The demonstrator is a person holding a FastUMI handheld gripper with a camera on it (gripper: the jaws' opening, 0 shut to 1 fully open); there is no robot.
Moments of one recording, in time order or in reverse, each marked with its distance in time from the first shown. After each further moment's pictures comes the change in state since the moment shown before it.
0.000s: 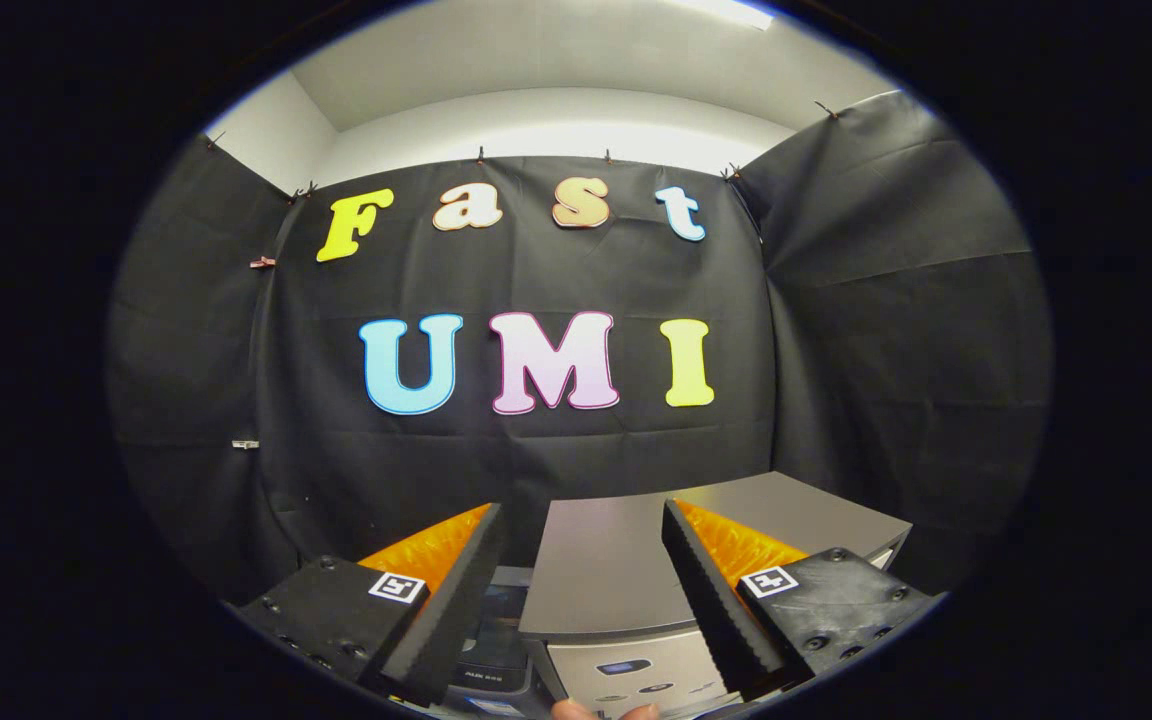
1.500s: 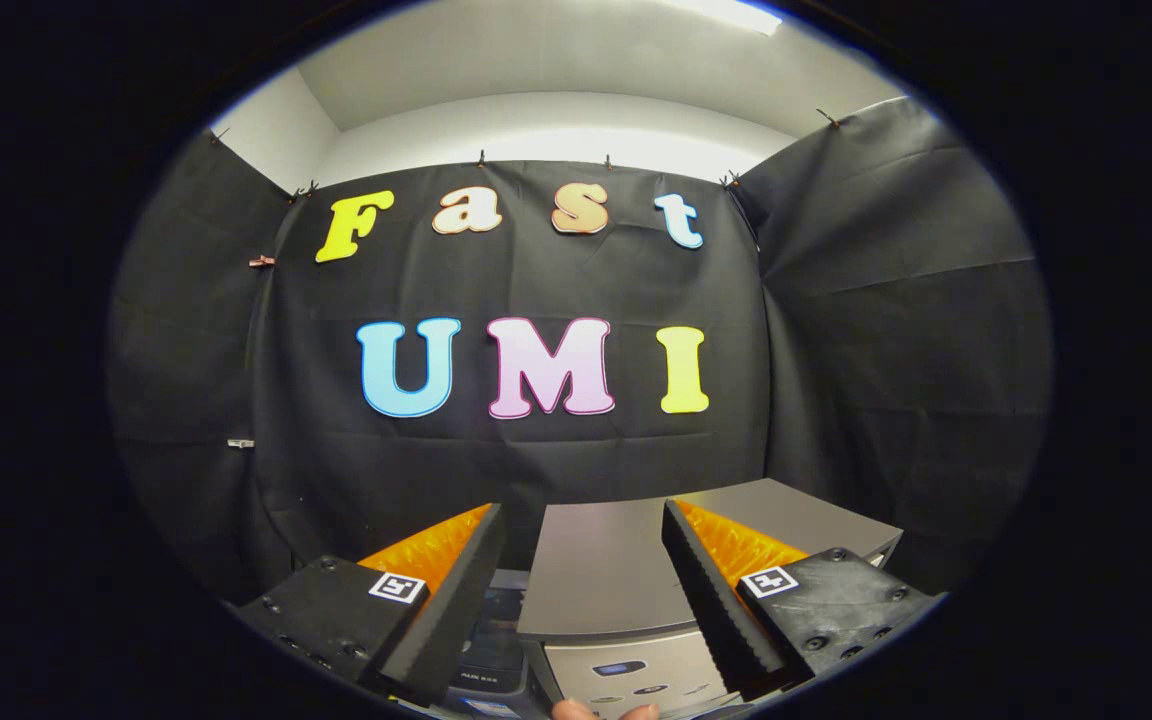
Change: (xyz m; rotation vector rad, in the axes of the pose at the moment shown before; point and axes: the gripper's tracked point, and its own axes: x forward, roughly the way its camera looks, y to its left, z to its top) arm -0.004 0.000 0.007 -0.021 -0.018 -0.015
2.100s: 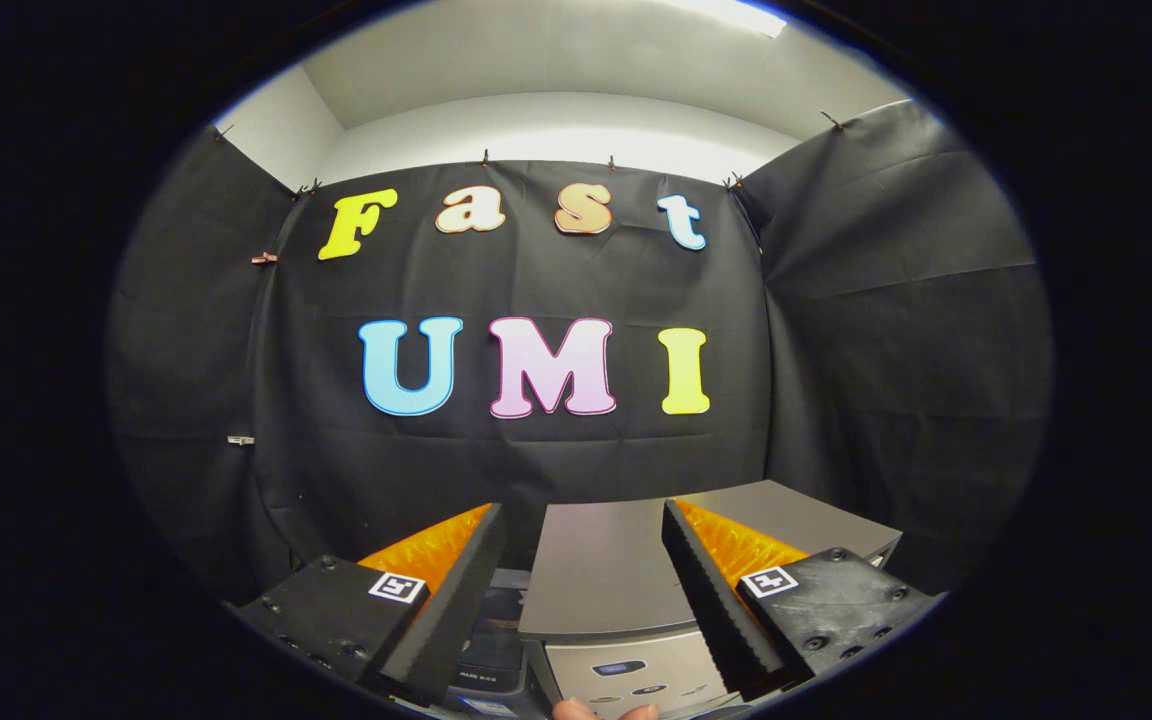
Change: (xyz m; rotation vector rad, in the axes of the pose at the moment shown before) arm -0.001 0.002 0.001 -0.009 -0.002 0.001
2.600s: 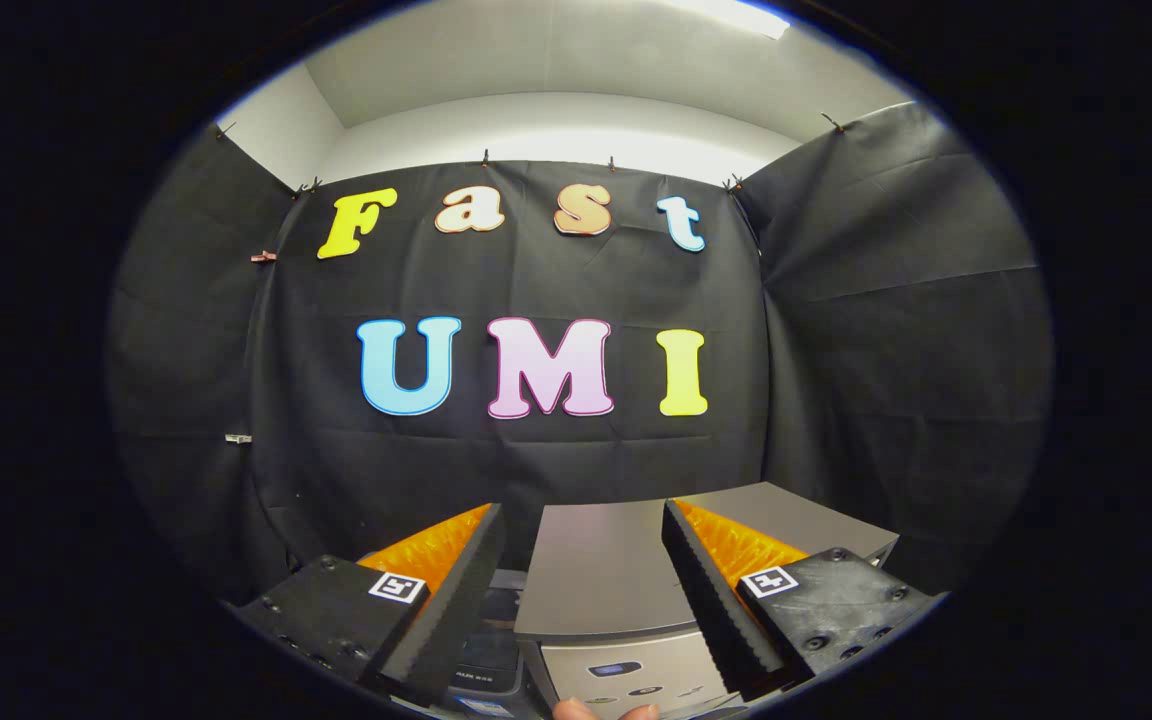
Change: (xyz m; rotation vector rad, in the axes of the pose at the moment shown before) arm -0.001 -0.002 0.002 -0.009 -0.001 -0.002
